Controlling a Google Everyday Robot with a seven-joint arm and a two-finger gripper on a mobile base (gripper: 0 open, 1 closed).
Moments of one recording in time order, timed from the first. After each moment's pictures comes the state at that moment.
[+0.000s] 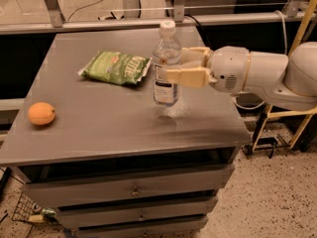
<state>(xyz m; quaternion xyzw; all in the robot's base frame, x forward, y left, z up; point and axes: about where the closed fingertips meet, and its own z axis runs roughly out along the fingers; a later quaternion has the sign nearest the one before) 0.543 -0.040 0.965 -0.43 0.59 0.38 0.57</state>
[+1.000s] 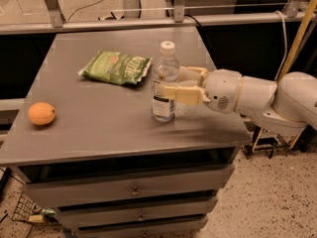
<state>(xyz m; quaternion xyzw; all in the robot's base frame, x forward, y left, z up) 0.540 -0.039 0.918 -0.39 0.60 0.40 0.57</state>
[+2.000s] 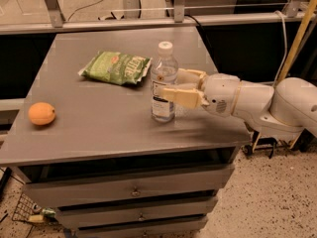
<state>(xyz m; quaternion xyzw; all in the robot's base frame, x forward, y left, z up) 0.539 -0.036 0.909 -0.38 0.60 0.41 0.57</state>
